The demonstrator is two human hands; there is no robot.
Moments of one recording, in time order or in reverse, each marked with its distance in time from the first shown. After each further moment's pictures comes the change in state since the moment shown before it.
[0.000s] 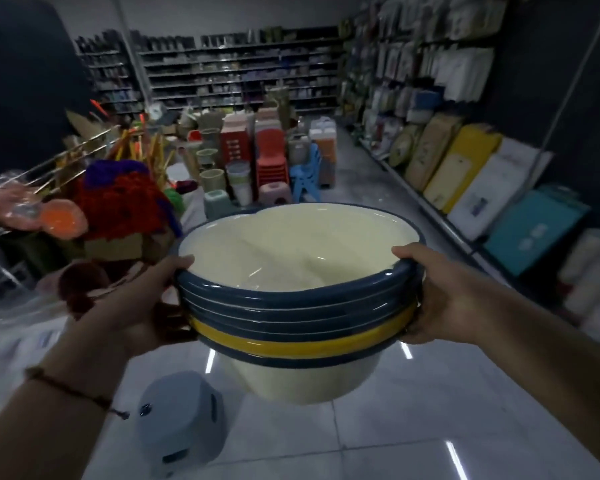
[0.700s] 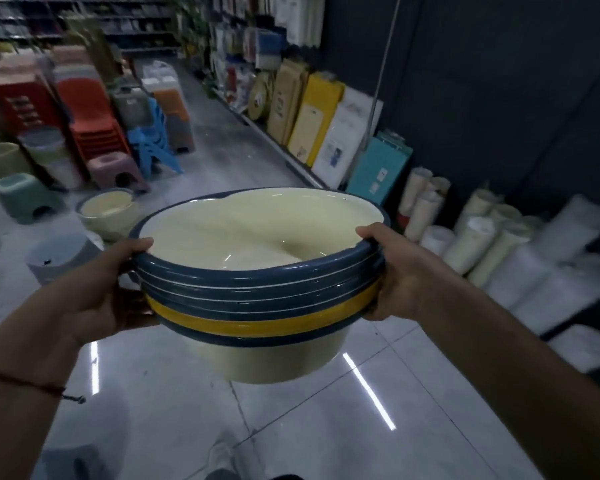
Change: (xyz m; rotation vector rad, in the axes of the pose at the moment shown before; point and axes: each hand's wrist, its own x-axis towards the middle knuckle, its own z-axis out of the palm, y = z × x) left_hand 0.171 0.012 0.238 0.224 -0.325 -0.196; right_hand 0.063 -0.074 -0.154 0.283 0.448 0.013
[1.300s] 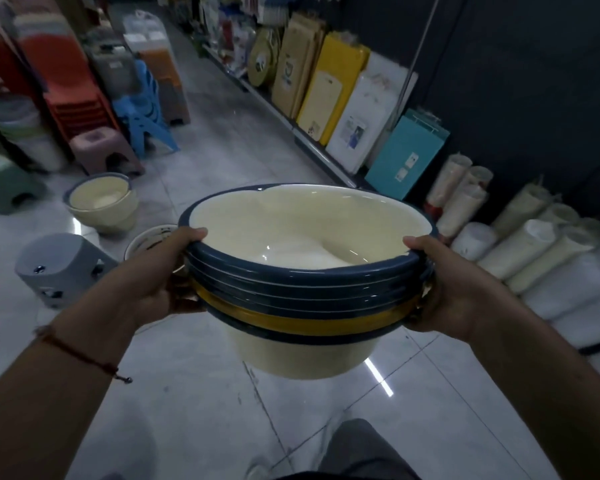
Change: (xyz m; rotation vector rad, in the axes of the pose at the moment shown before) left_hand 0.195 0.144 -0.051 0.104 -0.040 -0.051; right_hand 0.141 -0.074 0.156 0.031 0.080 0.012
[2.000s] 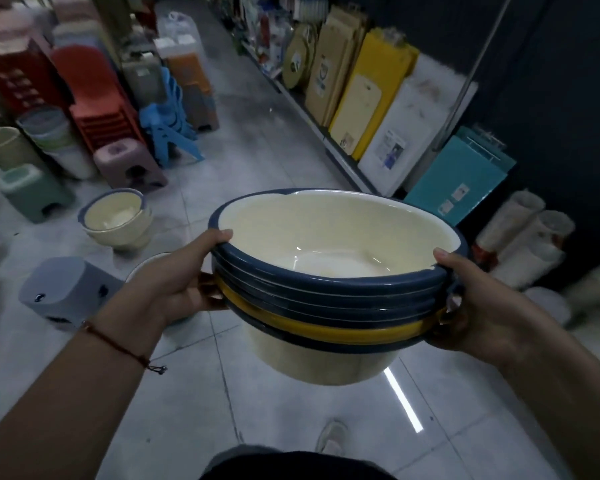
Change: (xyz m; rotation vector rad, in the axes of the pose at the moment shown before) left_hand 0.239 0.157 0.154 -0.132 0.040 -0.025; right_hand 0.241 -0.240 -0.028 -0.039 -0.081 0.084
